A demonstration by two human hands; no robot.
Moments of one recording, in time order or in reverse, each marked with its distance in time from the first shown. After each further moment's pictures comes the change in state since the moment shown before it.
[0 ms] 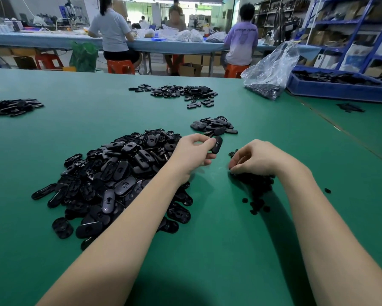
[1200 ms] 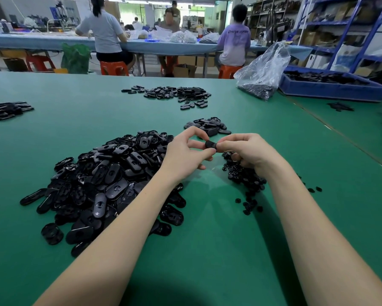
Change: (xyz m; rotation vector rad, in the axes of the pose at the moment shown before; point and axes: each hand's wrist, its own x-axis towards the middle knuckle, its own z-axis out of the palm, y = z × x) left_hand -0.007 -0.003 -0.004 0.143 -0.064 0.250; right_hand 0.002 -0.011 0.009 0.777 0.152 0.013
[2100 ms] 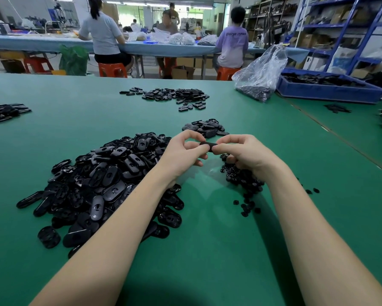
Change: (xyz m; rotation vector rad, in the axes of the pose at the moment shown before) left_hand 0.003 0.005 -0.004 -0.129 -0.033 -0.110; right_hand 0.001 0.001 -0.001 0.000 -0.069 -0.028
